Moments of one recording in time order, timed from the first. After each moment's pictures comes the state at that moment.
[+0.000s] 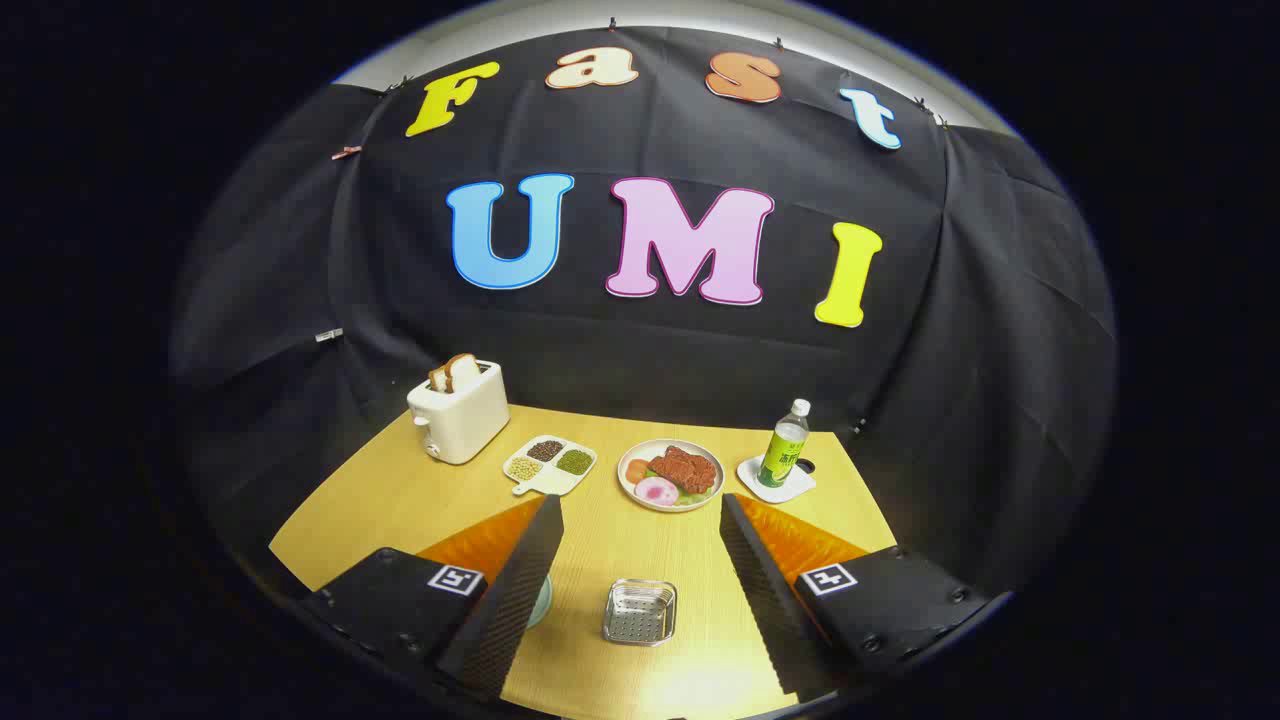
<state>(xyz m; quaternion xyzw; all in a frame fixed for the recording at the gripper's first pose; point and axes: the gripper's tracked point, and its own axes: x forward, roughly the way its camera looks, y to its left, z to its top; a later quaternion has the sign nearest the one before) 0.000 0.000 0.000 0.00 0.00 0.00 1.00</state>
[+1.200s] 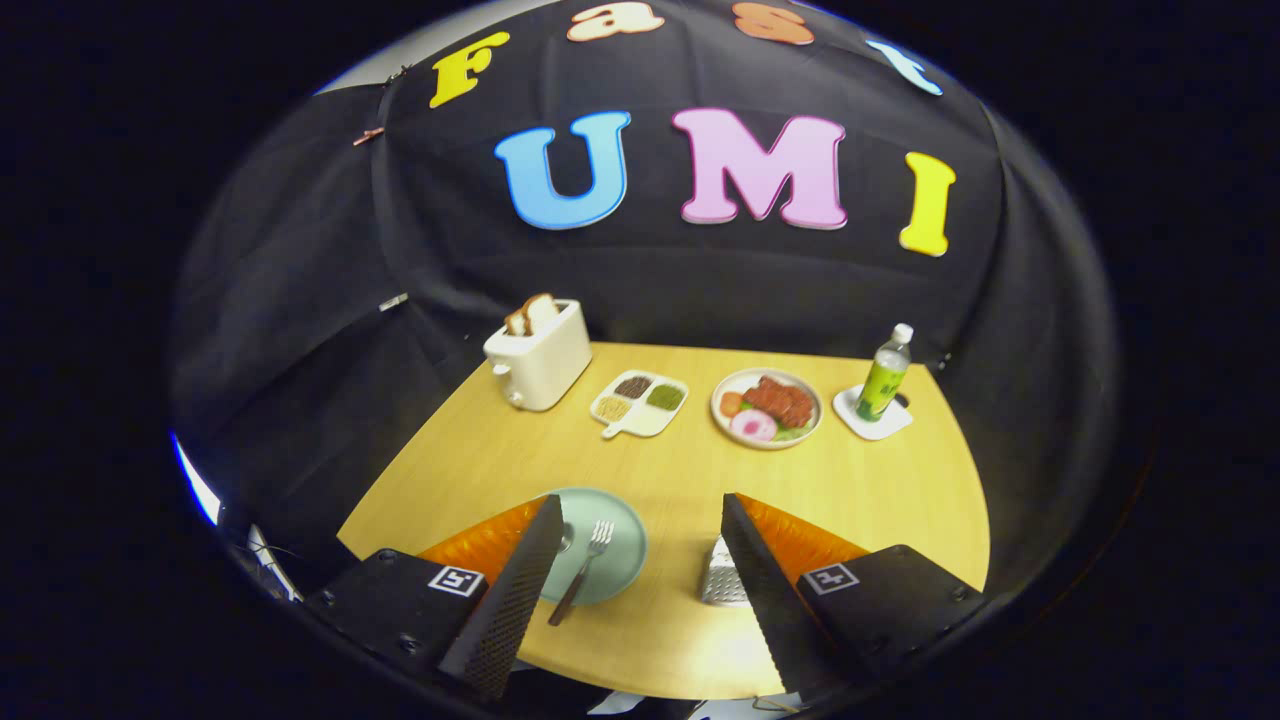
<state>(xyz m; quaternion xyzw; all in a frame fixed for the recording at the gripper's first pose) 0.008 0.100 -0.072 0.03 0.15 0.13 0.98</state>
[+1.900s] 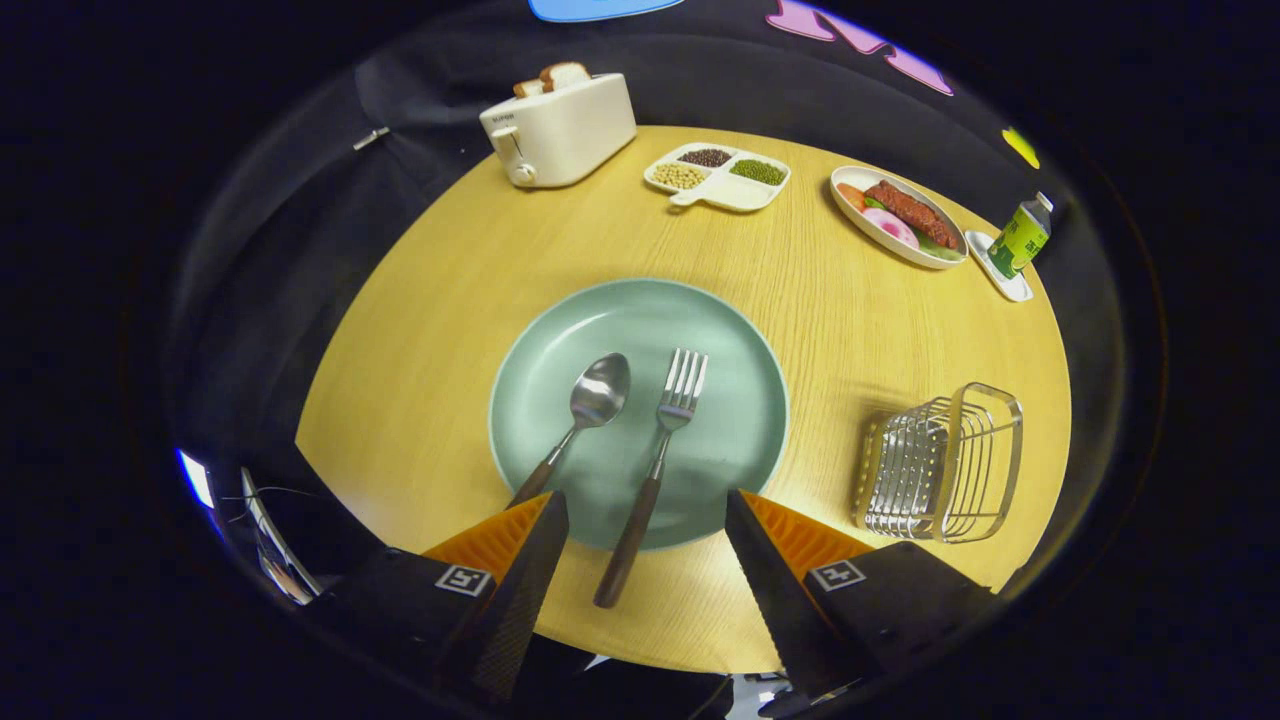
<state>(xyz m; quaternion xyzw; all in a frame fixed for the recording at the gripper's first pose) 0.072 0.192 -0.274 -0.03 0.39 0.13 0.91</state>
